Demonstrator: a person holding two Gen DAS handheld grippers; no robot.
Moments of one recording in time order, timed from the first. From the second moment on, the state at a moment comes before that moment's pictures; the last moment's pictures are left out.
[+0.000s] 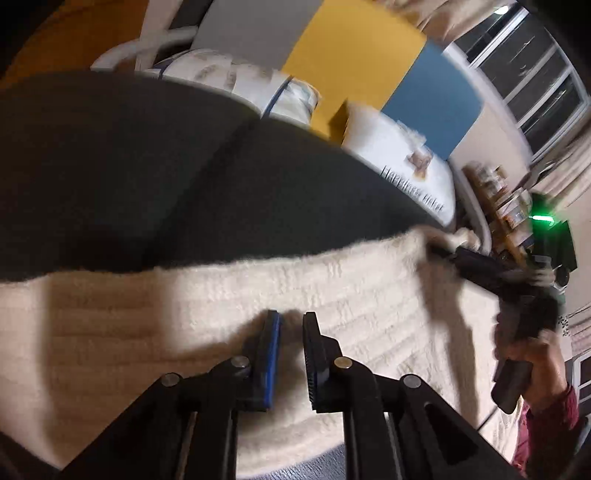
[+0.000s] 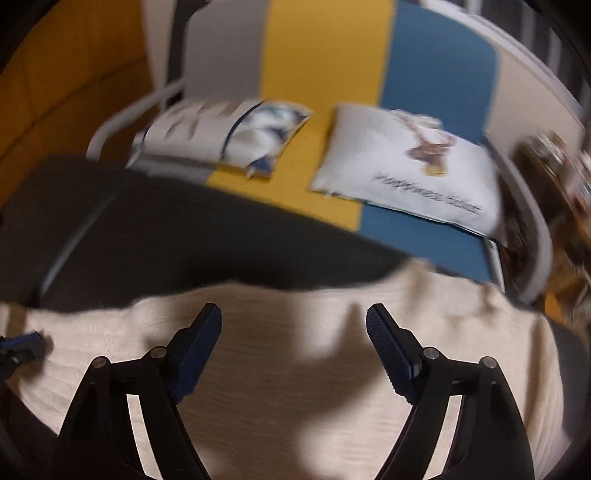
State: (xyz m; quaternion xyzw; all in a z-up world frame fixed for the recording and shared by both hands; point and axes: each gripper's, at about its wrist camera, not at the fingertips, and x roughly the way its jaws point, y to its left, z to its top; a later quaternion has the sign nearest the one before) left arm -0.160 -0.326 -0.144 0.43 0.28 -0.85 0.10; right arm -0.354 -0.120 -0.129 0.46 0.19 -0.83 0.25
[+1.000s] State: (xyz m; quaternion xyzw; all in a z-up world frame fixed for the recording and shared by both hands) left arm 0.102 -0.551 -0.163 0.32 0.58 -0.73 0.17; right arm -0.179 -0.049 -0.119 0.53 -0.05 -0.80 0.29
